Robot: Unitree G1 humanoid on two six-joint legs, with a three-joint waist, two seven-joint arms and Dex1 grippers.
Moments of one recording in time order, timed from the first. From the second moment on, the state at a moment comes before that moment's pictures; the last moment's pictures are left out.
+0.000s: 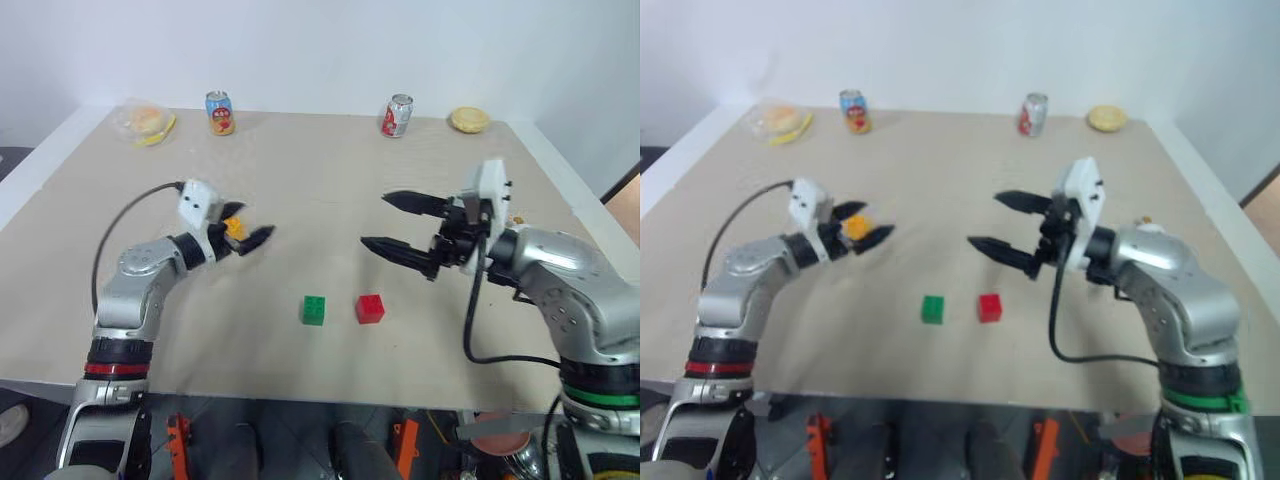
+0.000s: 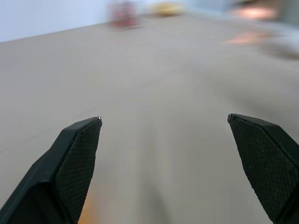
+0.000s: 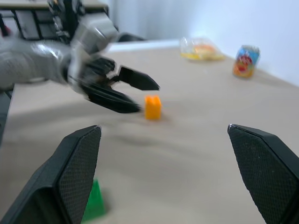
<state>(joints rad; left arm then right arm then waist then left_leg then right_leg) -0.58 0.40 0.14 0.20 -0.26 0.37 -0.63 -0.53 -0.65 -0.08 -0.28 0.63 0.61 0.86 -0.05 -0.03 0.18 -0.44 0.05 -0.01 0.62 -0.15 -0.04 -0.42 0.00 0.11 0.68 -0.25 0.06</state>
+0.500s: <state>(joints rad) -0.68 0.29 0.11 0.54 -0.17 0.19 -0.49 -0.61 -0.58 0.00 -0.16 0.55 0.55 0.89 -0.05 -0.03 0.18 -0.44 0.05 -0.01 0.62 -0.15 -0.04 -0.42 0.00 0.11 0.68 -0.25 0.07</state>
